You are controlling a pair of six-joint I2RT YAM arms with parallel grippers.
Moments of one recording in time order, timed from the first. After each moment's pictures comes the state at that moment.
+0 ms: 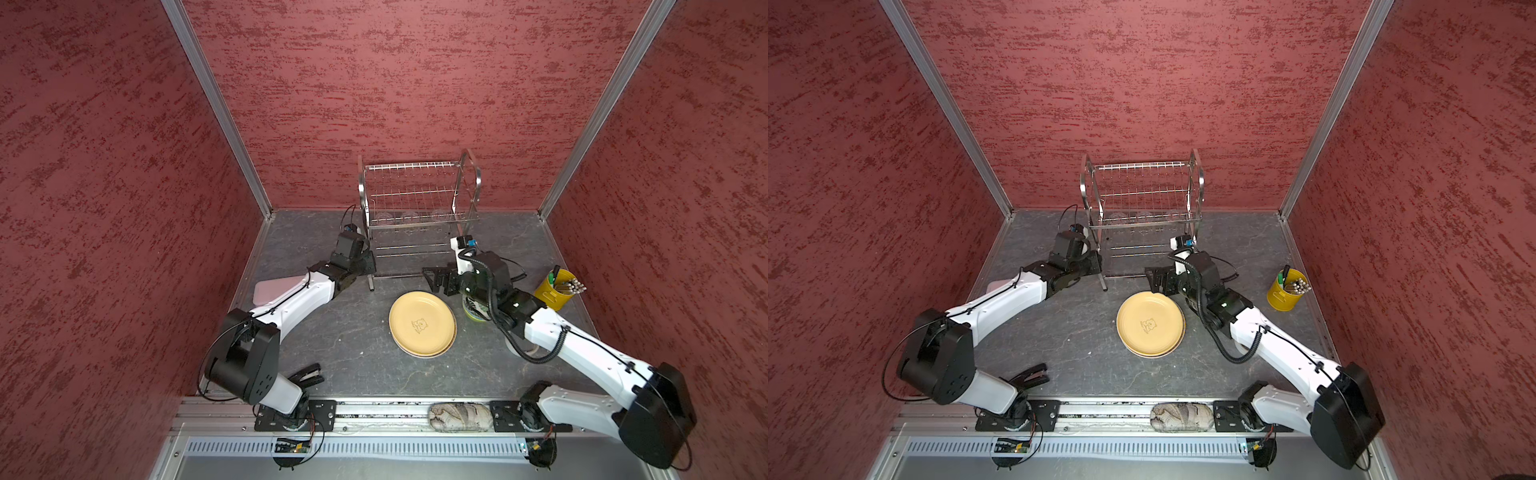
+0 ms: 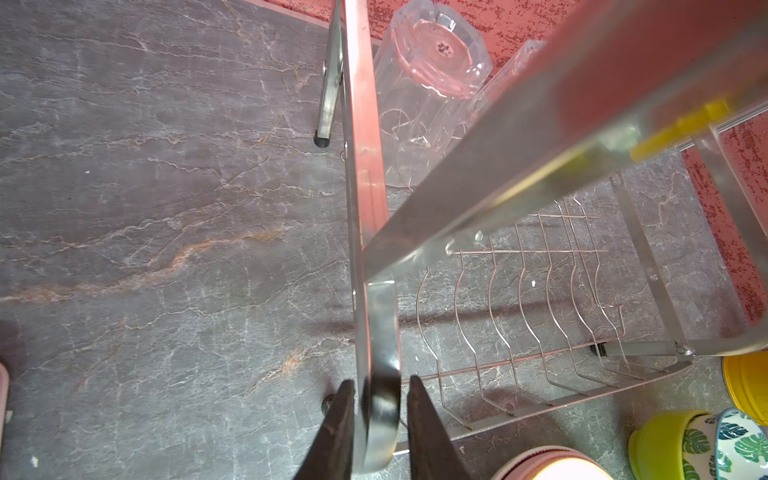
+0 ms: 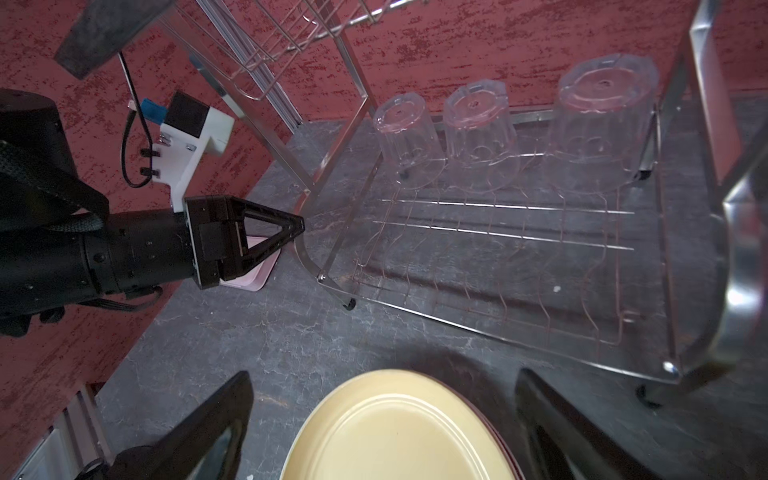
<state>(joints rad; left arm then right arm) -0.42 1.51 1.03 -0.22 -0.06 -0.51 0.61 1.21 0.84 -0.02 -0.08 0.43</state>
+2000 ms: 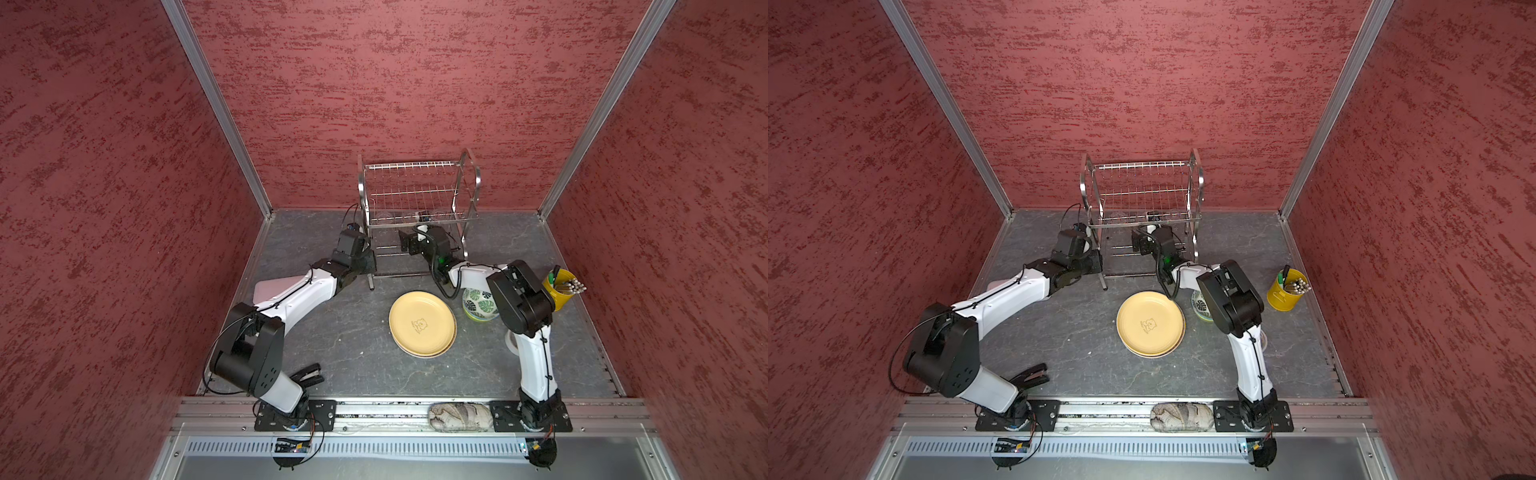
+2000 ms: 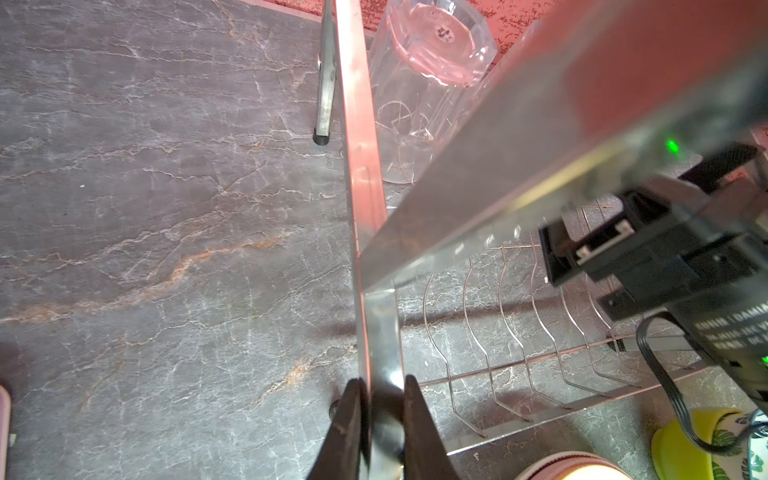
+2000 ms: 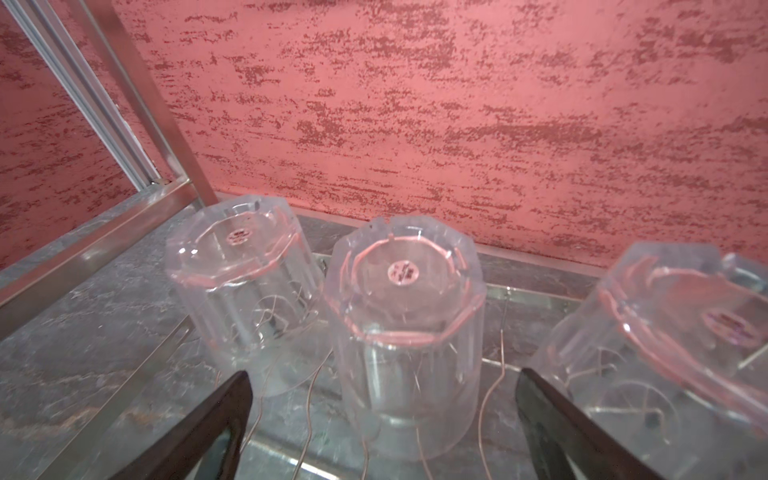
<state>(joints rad) -0.41 1.55 1.05 -0.22 -0.05 -0.46 0.51 2.15 1.33 0.61 0.14 0.13</state>
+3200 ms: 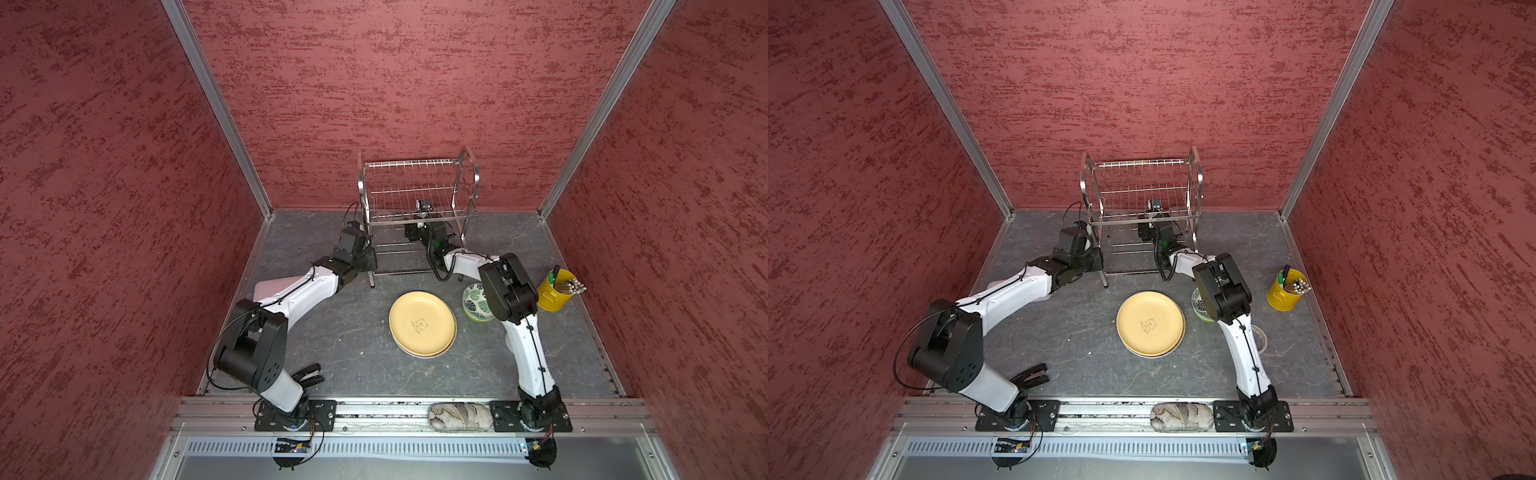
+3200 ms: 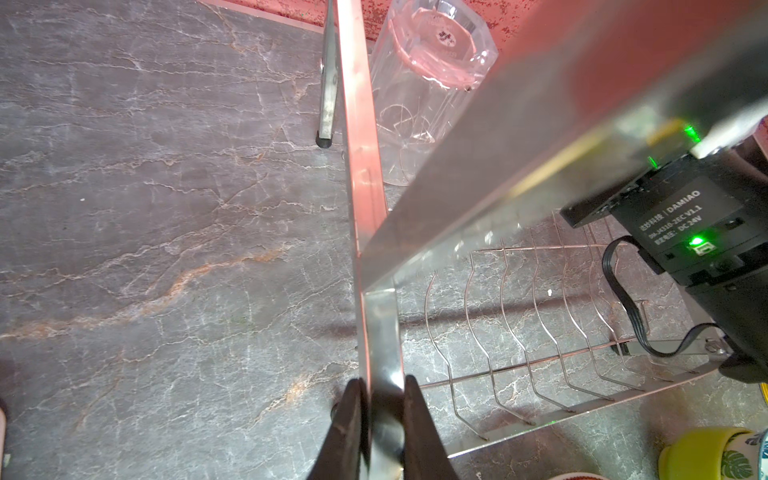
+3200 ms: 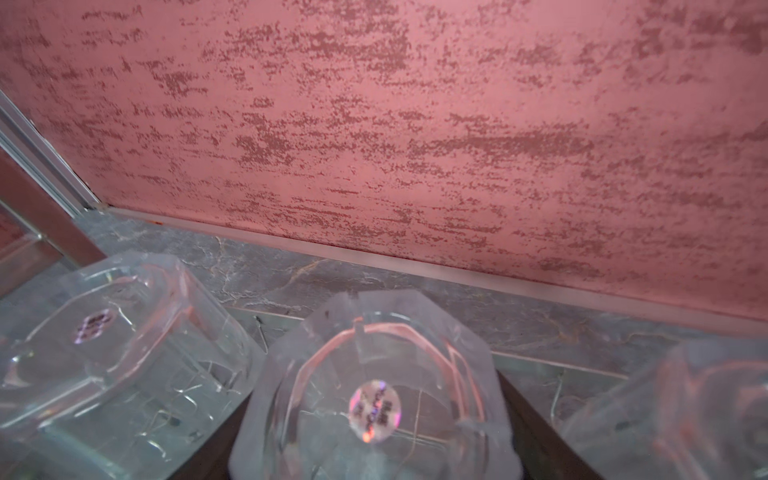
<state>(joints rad) -0.41 1.58 1.08 -0.21 -0.06 -0.46 0.45 2.33 1.62 0.48 0.14 0.15</state>
